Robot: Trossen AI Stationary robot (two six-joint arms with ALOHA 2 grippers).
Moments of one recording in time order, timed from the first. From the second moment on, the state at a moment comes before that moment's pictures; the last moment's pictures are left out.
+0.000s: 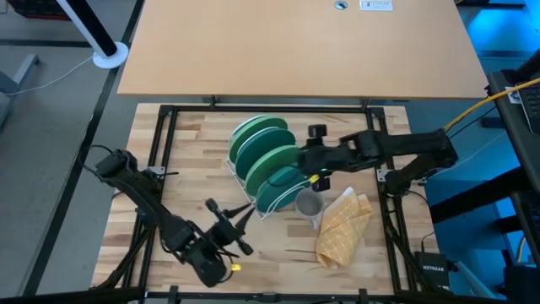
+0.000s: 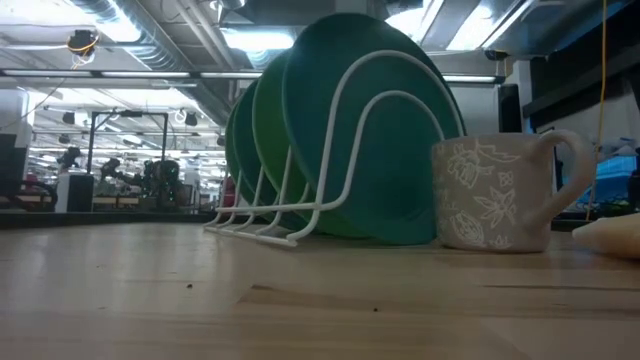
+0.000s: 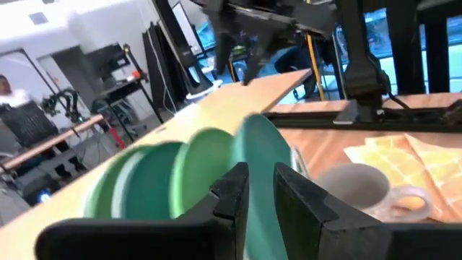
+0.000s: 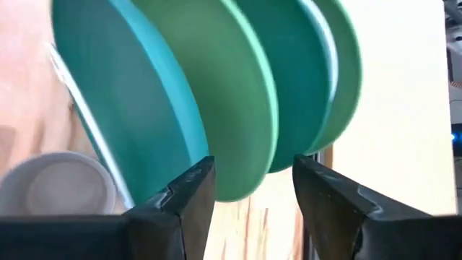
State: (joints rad) left arm -0.73 1.76 1.39 -0.34 -1.50 -0.37; right arm 0.19 1.55 1.72 -1.19 0.47 -0.20
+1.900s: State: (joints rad) left arm -0.36 0.69 0.09 0.51 -0.51 -0.09; right arm 0.84 0.70 0.35 0.00 1.19 0.48
